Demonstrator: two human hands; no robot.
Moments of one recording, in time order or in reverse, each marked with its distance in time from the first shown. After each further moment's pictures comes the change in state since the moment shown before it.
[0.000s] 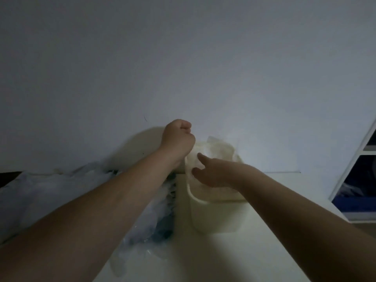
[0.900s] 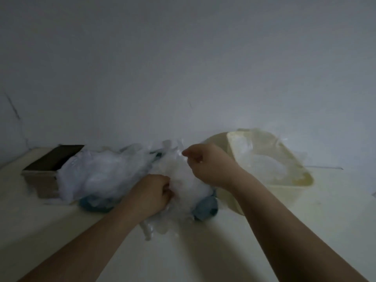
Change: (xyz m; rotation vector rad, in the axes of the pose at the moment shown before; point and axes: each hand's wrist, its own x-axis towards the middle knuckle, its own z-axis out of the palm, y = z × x) left_hand -0.098 -0.177 -0.150 0.815 -0.248 0.109; right_hand -0.033 -0.117 0.062 0.219 0.258 -0.384
